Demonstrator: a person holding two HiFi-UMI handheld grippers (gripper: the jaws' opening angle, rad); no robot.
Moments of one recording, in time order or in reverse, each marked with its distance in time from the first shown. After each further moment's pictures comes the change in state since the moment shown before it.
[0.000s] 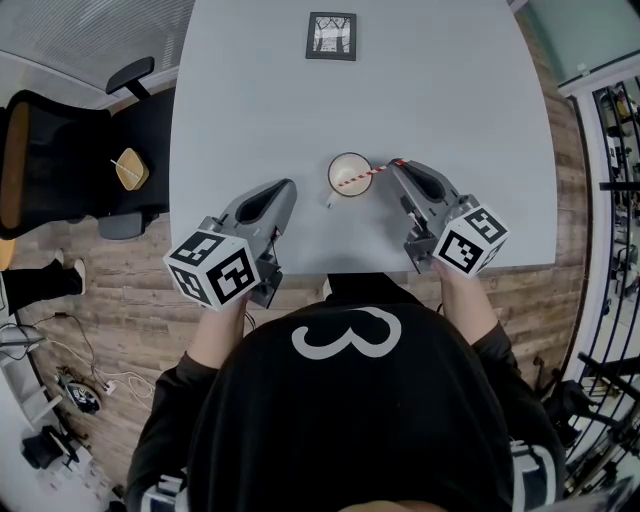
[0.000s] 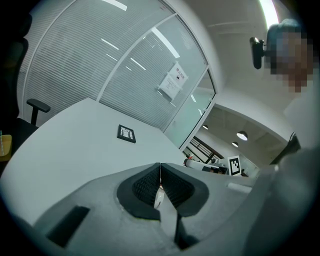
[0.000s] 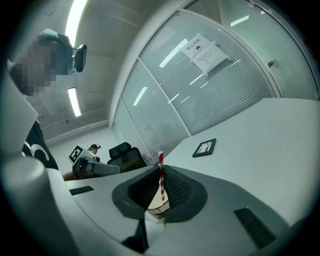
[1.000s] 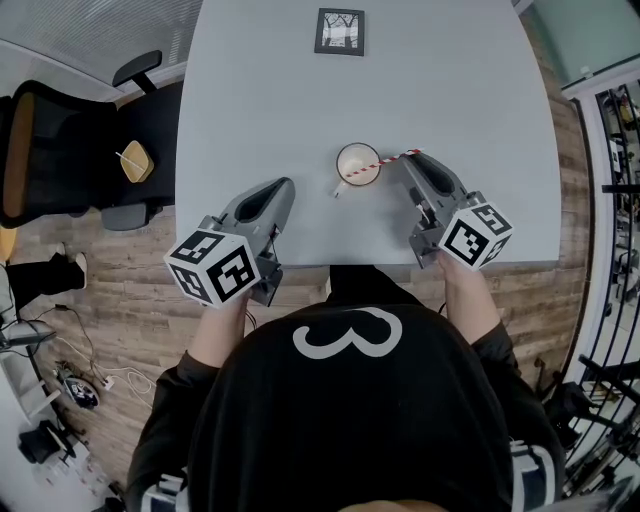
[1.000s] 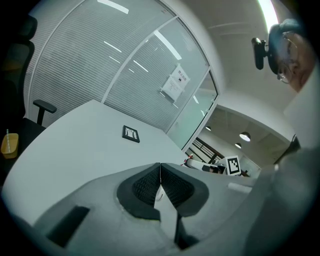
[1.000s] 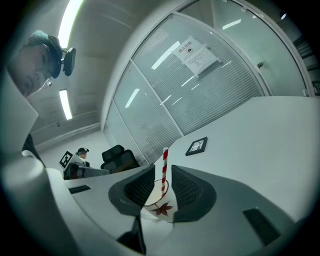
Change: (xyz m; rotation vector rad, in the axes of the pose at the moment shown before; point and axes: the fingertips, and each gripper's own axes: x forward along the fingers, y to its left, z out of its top) left arm -0.018 0.008 -0.009 -0.010 -0.018 0.036; right arm -0.005 -0.014 -0.009 0.060 -0.018 -0.088
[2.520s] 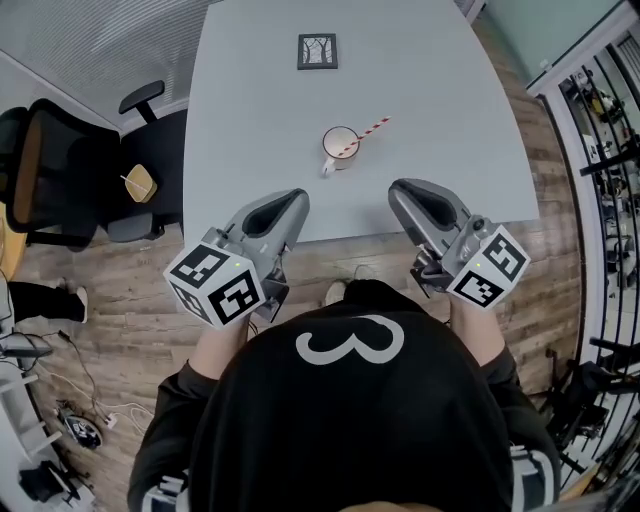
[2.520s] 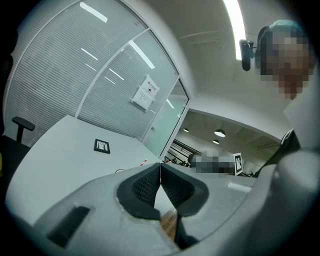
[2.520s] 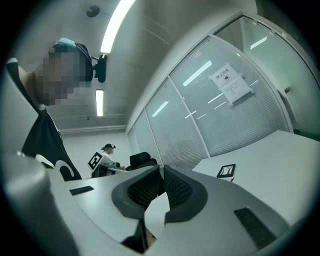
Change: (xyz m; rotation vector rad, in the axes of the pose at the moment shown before) left arm -0.095 -0.121 0.000 0.173 -0.090 -0.232; right arm -0.117 0.191 0.028 -0.248 -0.153 0.195
